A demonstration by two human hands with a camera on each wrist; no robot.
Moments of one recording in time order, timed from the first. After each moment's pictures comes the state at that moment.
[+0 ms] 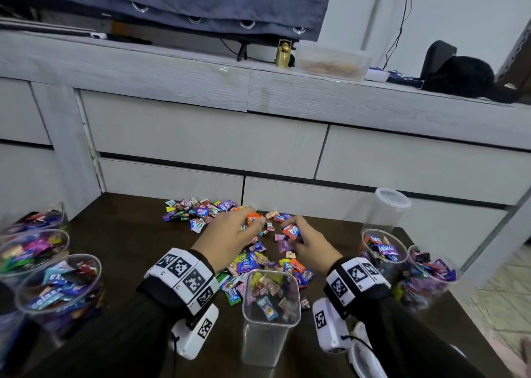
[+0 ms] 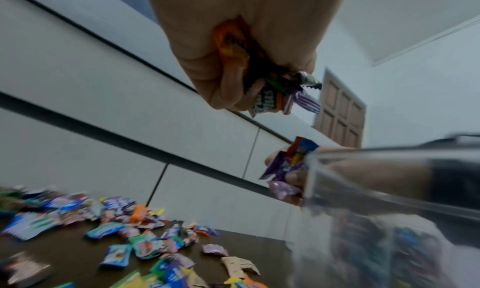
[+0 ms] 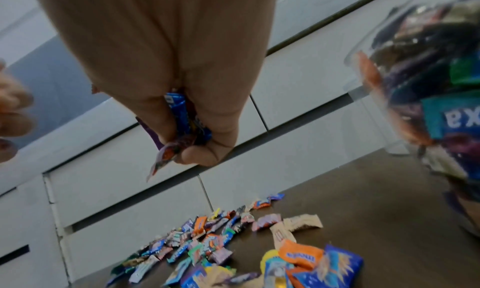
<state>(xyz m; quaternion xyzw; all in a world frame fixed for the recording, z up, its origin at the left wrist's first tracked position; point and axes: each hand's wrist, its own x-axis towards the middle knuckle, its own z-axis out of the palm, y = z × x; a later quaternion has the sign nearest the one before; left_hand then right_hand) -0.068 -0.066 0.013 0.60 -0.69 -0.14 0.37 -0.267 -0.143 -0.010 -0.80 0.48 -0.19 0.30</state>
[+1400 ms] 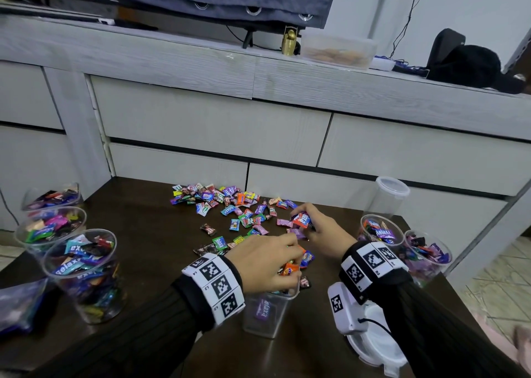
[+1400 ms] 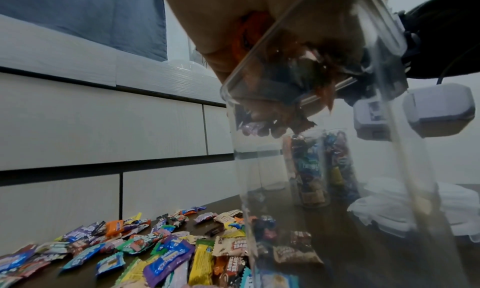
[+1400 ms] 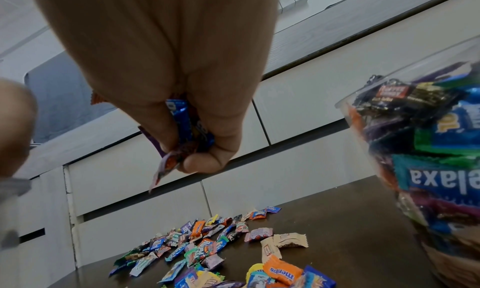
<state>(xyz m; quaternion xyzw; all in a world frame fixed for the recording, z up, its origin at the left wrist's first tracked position) -0.120 -0.026 0.000 0.44 -0.89 -0.02 0.14 -0.285 -0.115 0.016 -0.83 0.46 -0.16 0.26</state>
